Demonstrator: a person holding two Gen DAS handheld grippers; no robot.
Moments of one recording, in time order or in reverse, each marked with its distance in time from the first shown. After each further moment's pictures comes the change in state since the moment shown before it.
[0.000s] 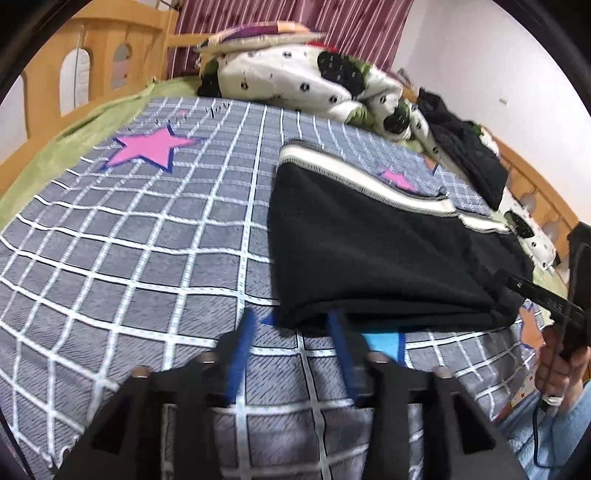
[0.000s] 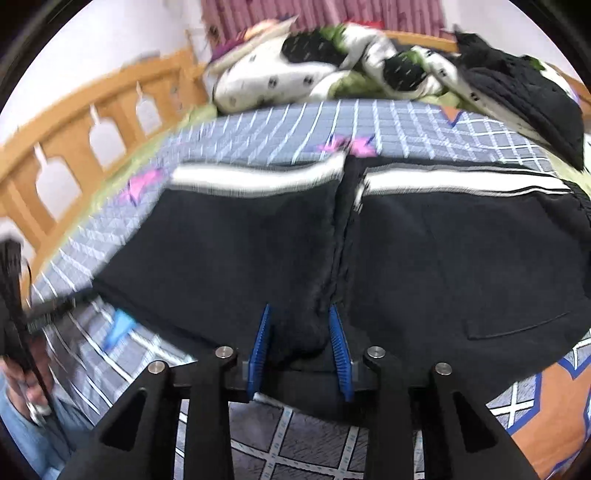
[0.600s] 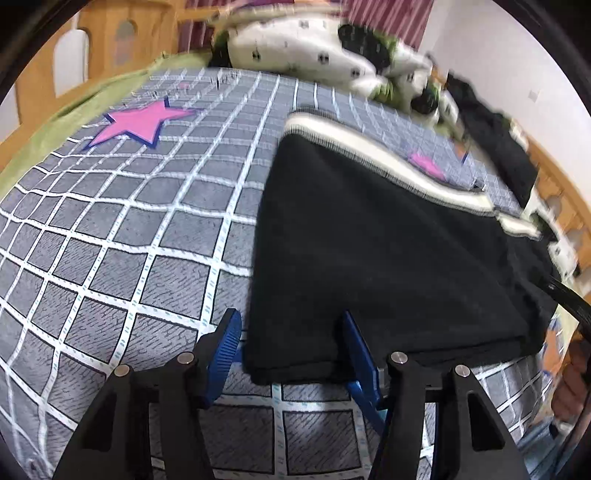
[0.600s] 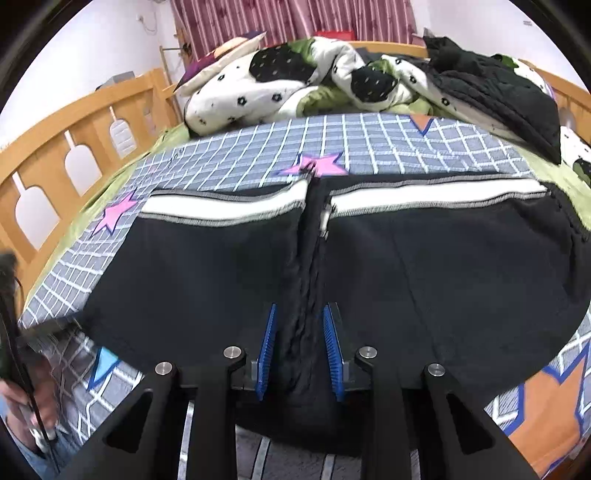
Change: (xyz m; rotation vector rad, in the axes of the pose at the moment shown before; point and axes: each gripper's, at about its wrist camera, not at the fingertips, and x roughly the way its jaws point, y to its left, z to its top) left arm 0.062 -0.018 0.016 -0.059 0.093 0.070; right arm 0.005 -0.012 0.017 0.040 -0.033 -0.102
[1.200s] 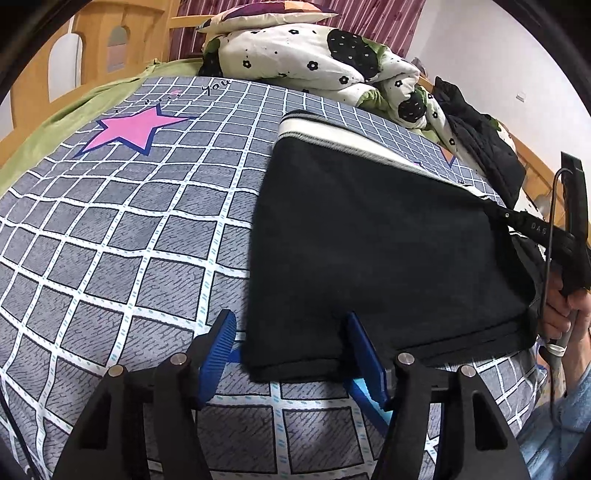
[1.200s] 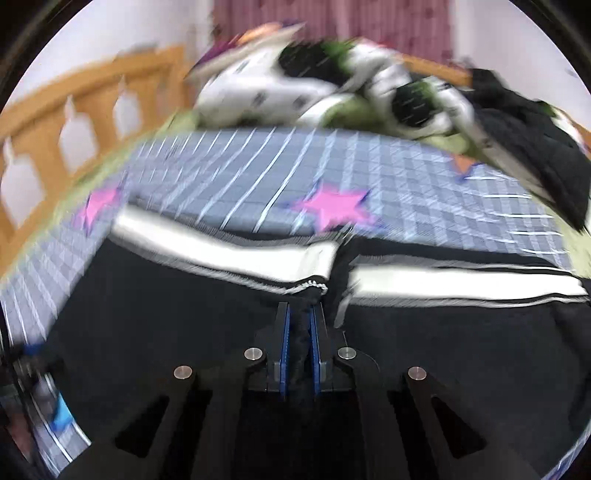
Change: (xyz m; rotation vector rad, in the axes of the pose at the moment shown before) left arm 0.002 0.001 -0.002 0.021 -0.015 -0.035; right arm 0.064 0.010 0.073 -0.114 -0.038 0.000
